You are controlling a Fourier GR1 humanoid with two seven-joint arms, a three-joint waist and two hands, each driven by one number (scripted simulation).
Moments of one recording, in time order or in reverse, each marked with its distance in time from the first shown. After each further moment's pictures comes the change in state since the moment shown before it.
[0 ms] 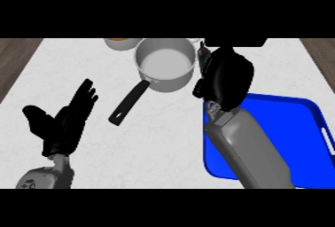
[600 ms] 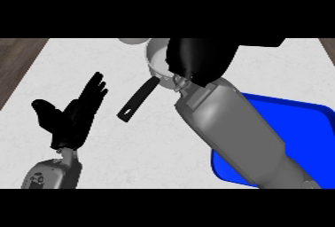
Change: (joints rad) left arm -0.060 -0.020 -0.034 0.002 -0.005 -0.012 0.007; right arm -0.358 0.004 0.019 0.052 0.044 0.105 0.105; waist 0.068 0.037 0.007
